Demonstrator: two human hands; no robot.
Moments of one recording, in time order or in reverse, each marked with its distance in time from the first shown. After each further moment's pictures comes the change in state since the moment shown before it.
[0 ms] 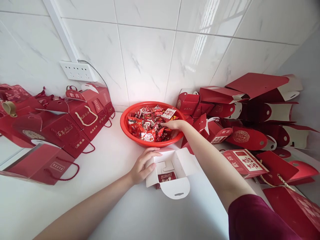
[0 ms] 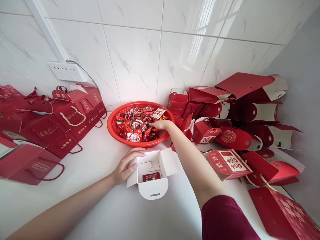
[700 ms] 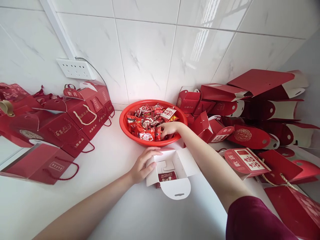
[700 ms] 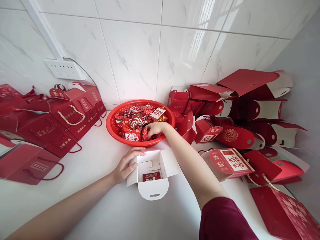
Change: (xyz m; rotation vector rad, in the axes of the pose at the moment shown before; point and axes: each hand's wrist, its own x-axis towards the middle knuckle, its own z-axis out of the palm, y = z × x) left_hand 0.001 -0.002 0.001 -0.019 -0.012 -0.019; right_hand -0.008 -0.007 0.015 -0.038 -0.290 0.071
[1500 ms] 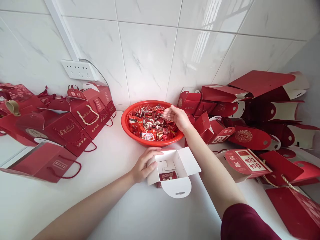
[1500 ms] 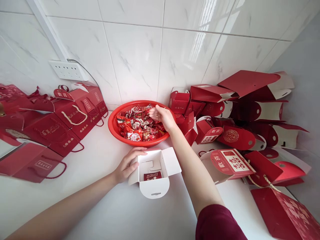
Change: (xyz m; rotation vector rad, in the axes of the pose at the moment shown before) left_hand -0.001 0.001 0.001 0.003 -0.003 0.019; right_hand -0.015 0.007 -0.003 0.371 0.634 -0.654
